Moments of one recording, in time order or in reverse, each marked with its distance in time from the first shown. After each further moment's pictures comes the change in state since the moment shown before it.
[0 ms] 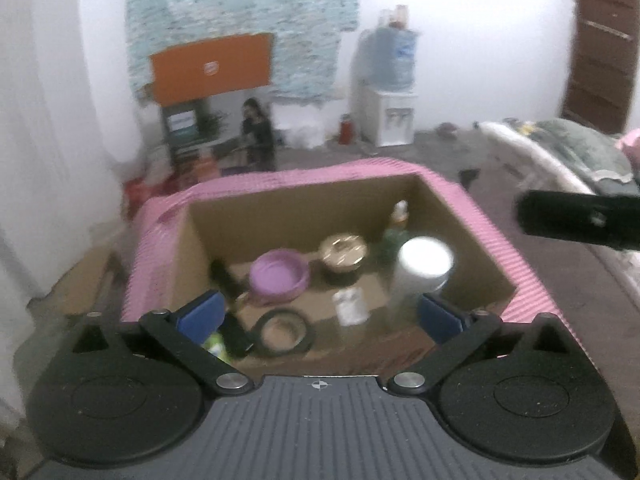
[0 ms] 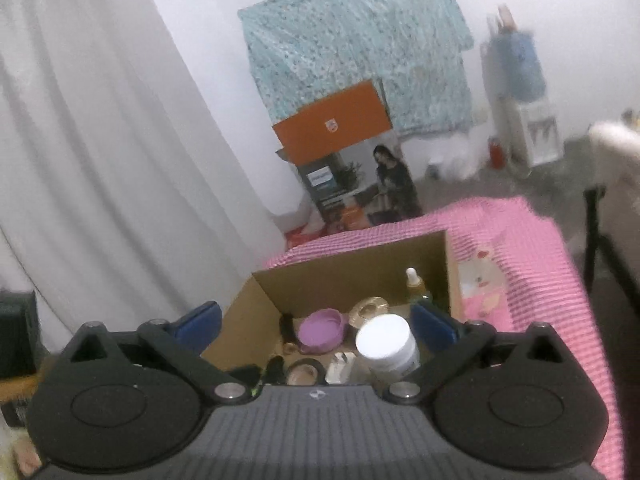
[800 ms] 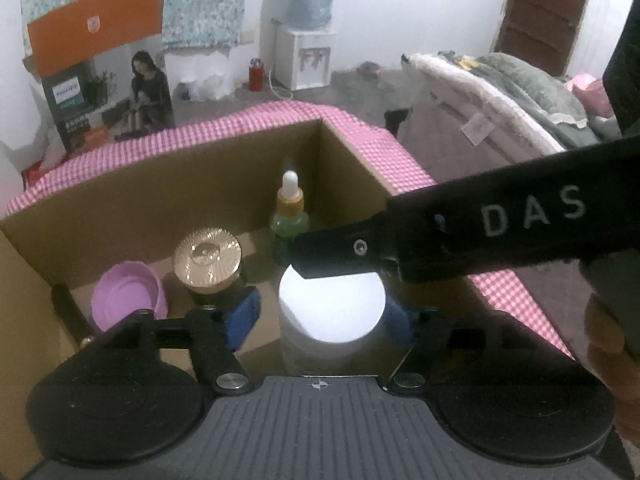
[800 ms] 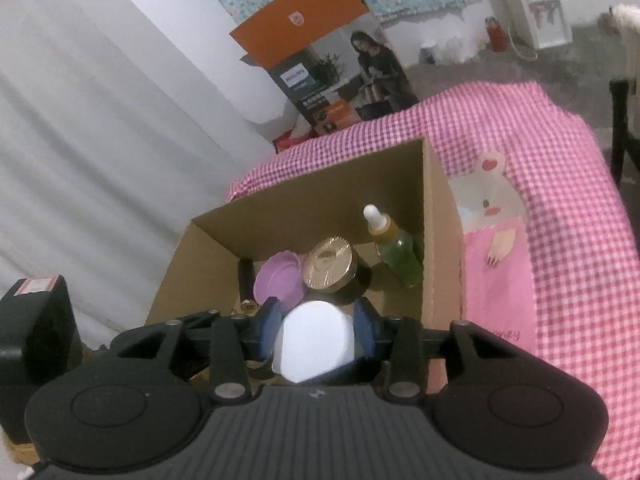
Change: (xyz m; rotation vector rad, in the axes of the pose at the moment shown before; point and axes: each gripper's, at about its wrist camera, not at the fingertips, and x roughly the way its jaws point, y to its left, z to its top) left arm 0.131 -0.062 0.026 0.113 0.154 -0.252; right arm 0.131 -0.084 0.023 0.160 0.348 0.071
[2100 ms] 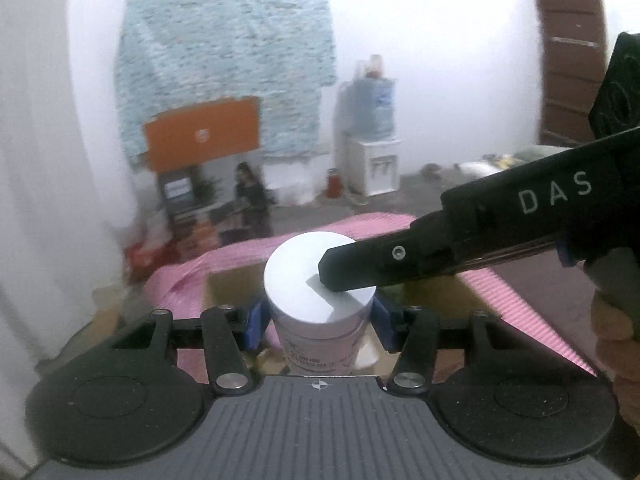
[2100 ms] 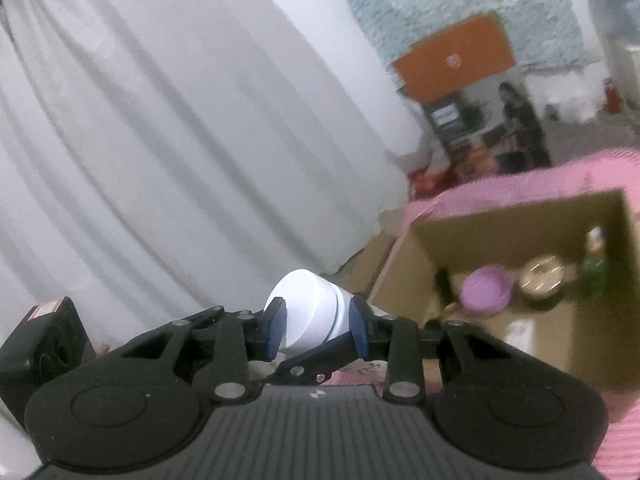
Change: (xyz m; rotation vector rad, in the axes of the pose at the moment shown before) left arm -0.172 0.018 -0.039 0.021 -0.325 0.215; right arm -0.068 0.146 -0.043 -0.152 -0.119 0.286
